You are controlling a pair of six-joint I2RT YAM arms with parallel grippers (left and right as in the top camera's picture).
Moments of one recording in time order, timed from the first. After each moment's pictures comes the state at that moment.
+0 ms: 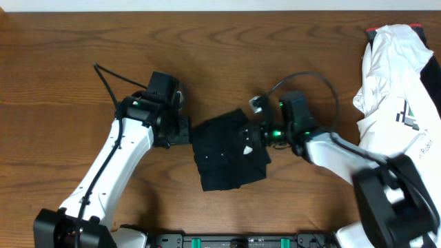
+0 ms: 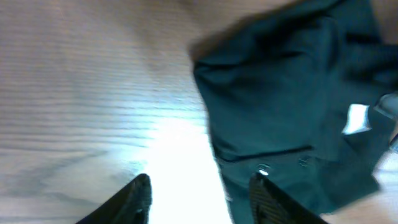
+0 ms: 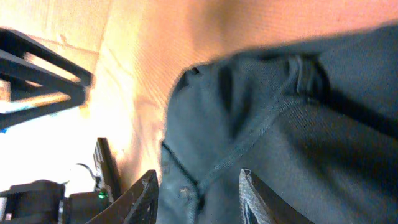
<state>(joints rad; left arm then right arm) -0.28 1.47 1.11 -1.01 0.16 -0.34 0.38 1.65 0.73 0.10 -0.85 0.44</state>
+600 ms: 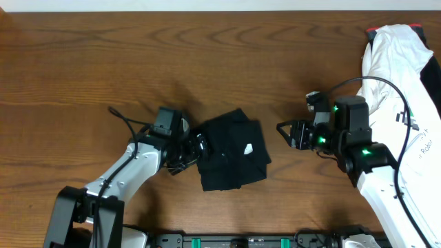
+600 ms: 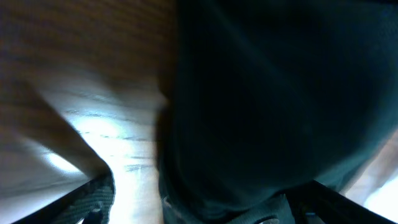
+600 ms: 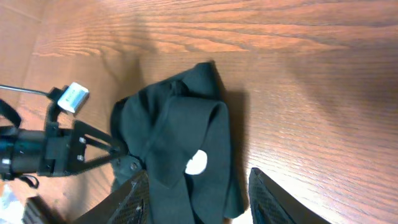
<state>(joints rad) -0.28 1.50 0.66 -0.42 0.47 -0.70 0.16 1.15 0.73 -0.44 -0.52 0.32</state>
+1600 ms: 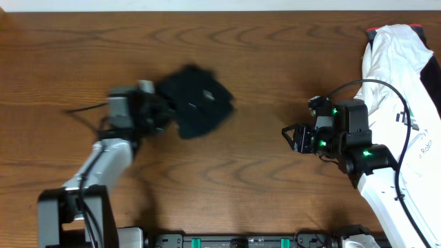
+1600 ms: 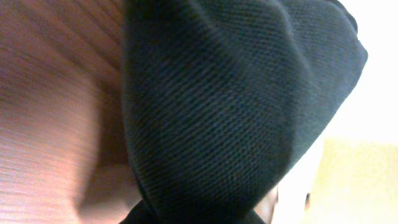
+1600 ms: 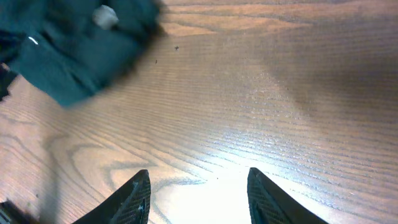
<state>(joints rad) 0.11 1.52 0.69 0.07 0.62 -0.87 0.16 1.14 0.73 -0.51 -0.44 0.30</state>
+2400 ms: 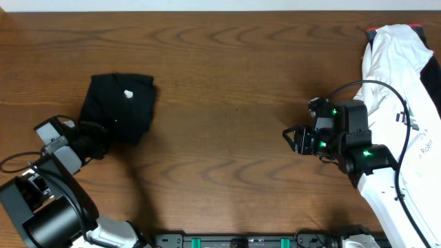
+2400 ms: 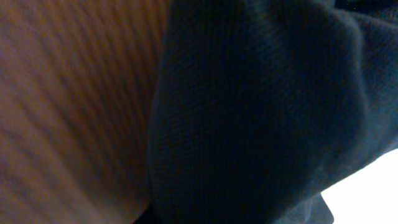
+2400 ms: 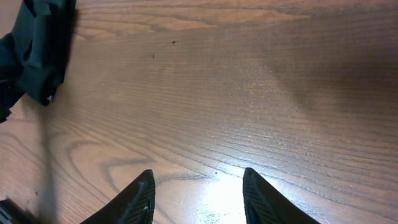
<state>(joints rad) 0.64 1.74 0.70 0.00 0.60 -0.90 0.16 1.14 0.73 -0.53 -0.44 0.30</state>
